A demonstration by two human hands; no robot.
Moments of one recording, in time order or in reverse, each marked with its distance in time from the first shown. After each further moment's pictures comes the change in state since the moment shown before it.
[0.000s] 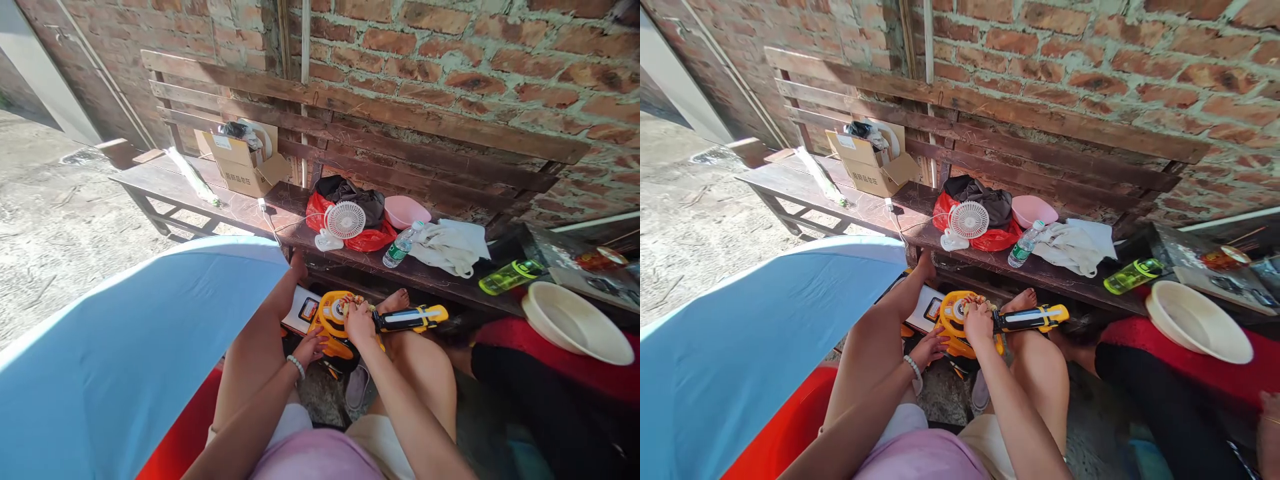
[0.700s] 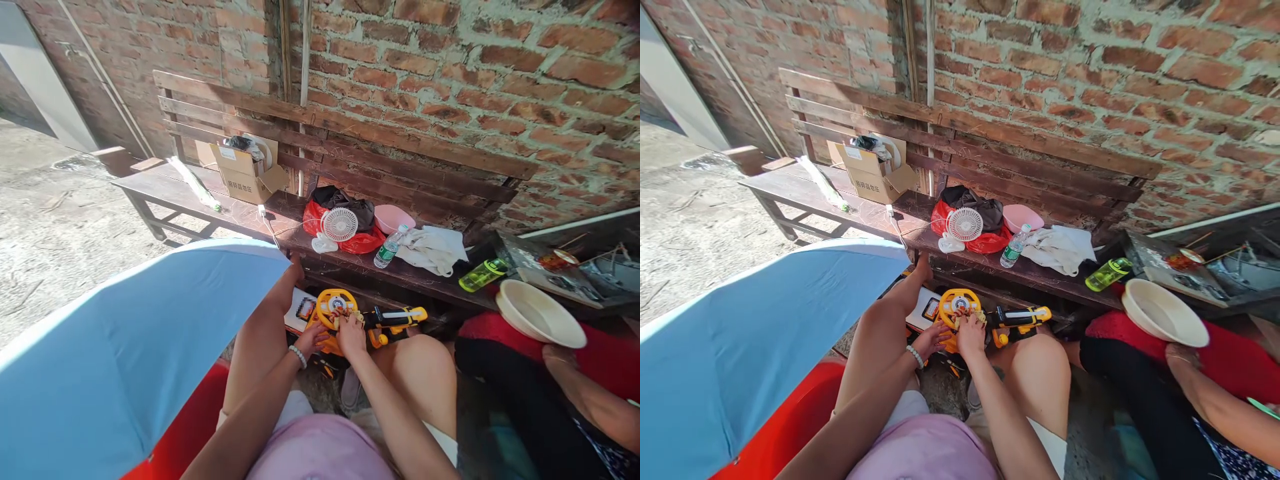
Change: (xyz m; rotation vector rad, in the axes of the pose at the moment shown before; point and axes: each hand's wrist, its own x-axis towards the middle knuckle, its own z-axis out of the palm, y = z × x) left_hand -0.021 0.018 0.013 -0.081 -0.131 0.044; right_hand -0.057 0.000 0.022 -0.002 0.041 -0.094
